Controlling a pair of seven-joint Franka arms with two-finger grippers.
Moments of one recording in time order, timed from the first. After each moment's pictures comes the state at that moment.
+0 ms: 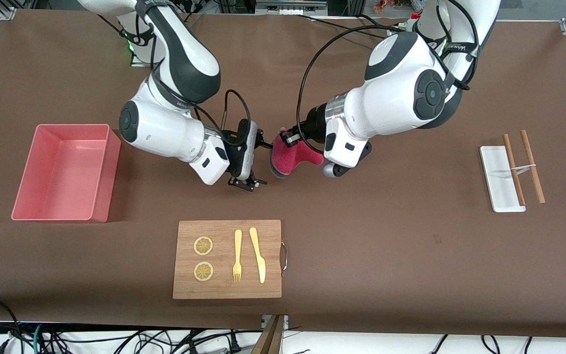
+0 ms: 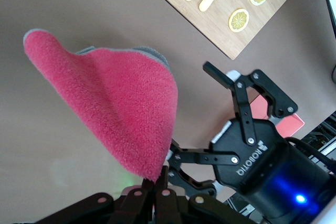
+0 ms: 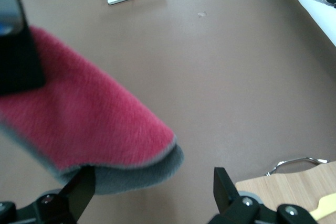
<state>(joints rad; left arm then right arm) -0.29 0.50 -0.34 -1.28 -0.53 1.91 -1.10 0.45 0.49 0.12 -1.52 0.71 2.23 -1.19</state>
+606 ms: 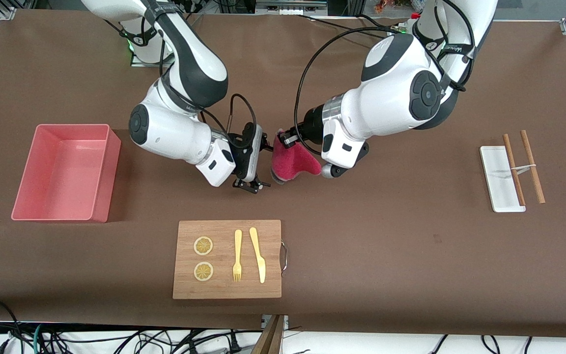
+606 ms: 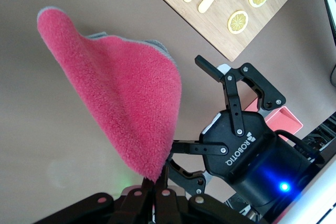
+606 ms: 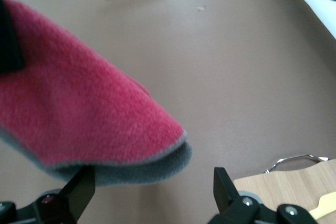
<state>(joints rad) -0.30 0.50 -0.34 -1.28 -0.53 1.92 -1.10 0.45 0.51 0.11 -1.52 0.71 2.23 -1.22</state>
